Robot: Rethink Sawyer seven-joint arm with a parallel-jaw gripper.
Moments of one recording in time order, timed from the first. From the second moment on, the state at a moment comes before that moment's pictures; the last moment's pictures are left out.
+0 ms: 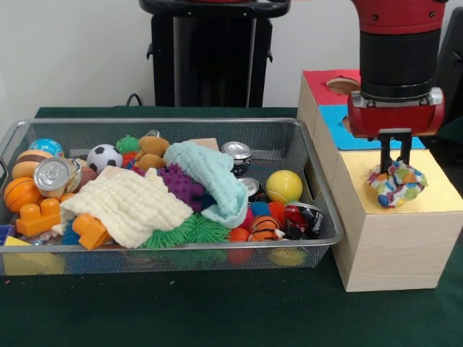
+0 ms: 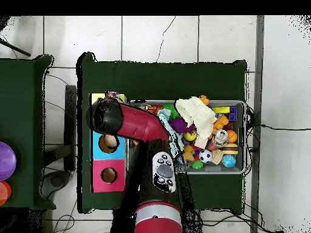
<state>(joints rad) 0.00 -0.56 -0.02 1.54 0.35 0.42 1.63</state>
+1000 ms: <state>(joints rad) -0.02 -0.59 0.04 1.64 0.35 0.24 1.63</state>
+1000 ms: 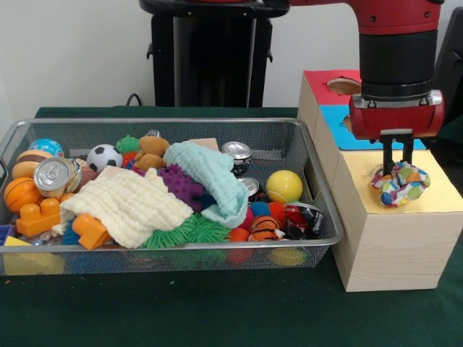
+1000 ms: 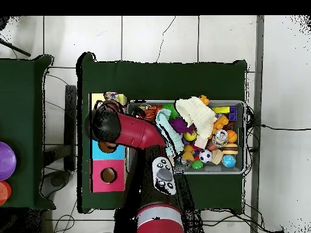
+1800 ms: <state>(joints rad) -0.06 -0.61 0.11 1.73 0.29 0.08 1.63</state>
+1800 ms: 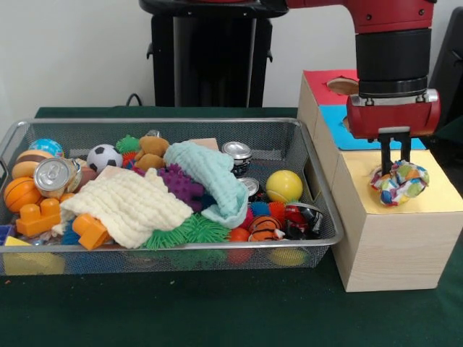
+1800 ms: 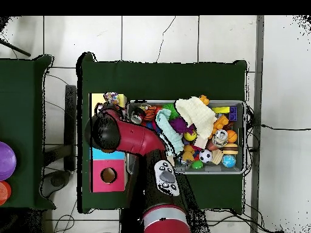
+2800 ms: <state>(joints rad) -0.08 -0.61 0.15 1.87 0.16 -0.29 1.63</state>
